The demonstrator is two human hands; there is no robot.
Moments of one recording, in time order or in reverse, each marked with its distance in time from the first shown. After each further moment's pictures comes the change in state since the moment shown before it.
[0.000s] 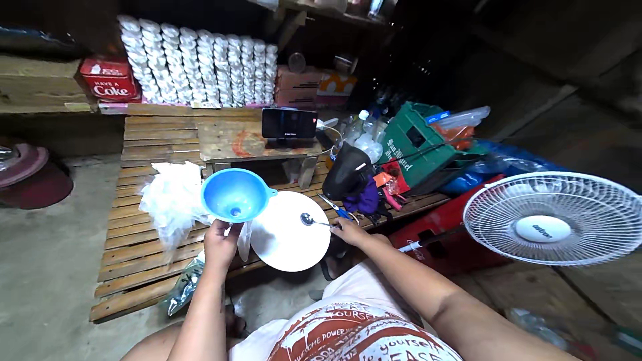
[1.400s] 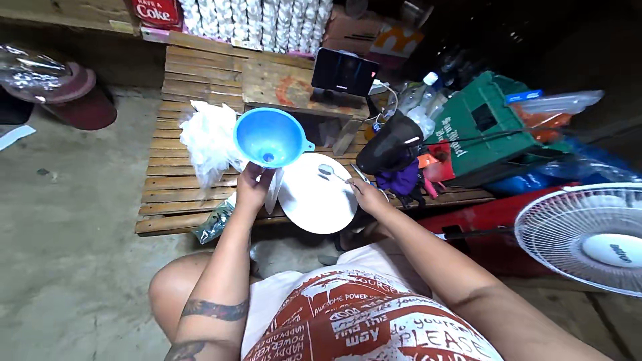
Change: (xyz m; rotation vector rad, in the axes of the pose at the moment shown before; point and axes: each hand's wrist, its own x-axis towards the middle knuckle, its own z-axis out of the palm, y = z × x) left_hand 0.002 -0.001 -0.006 0.058 0.002 0.074; right_hand -0.013 -0.069 -0.007 -0.109 0.146 -0.231
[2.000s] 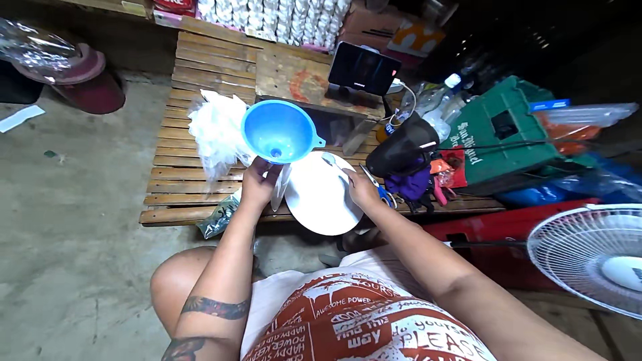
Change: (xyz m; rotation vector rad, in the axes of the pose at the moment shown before) left_hand 0.003 0.000 -0.003 0.023 0.026 -0.002; right_hand 0.043 -0.026 0.026 -0.063 0.058 0.107
